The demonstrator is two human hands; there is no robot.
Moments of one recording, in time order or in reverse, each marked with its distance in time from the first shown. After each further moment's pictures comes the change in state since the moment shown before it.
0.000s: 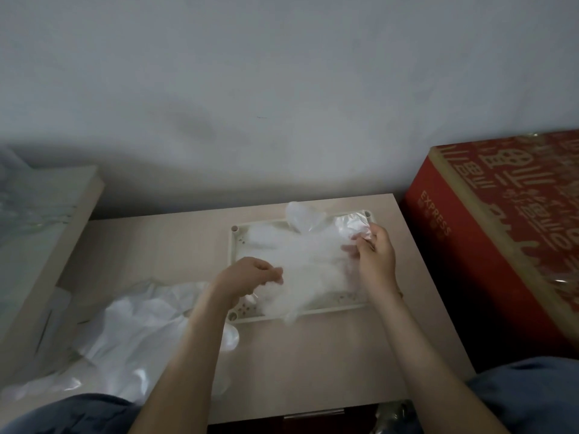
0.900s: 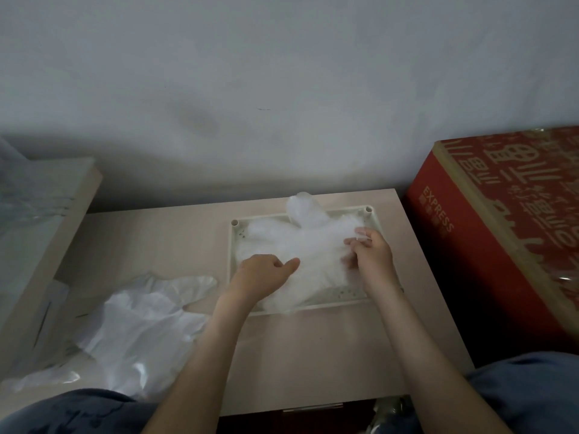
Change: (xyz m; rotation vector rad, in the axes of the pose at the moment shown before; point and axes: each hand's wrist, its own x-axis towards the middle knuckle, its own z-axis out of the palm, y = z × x) left_hand 0.005 0.008 0.027 0.412 0.206 0.026; right_hand -0.002 -0.005 0.005 -0.031 -0.025 0.258
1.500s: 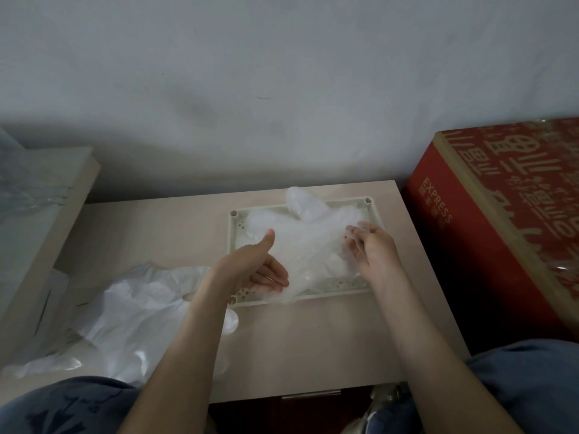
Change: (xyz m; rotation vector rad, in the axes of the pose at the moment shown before) left_hand -0.001 -0.012 -0.017 -0.684 -0.397 -0.217; right_hand -0.004 -0.016 0.000 0.488 -0.019 0.251
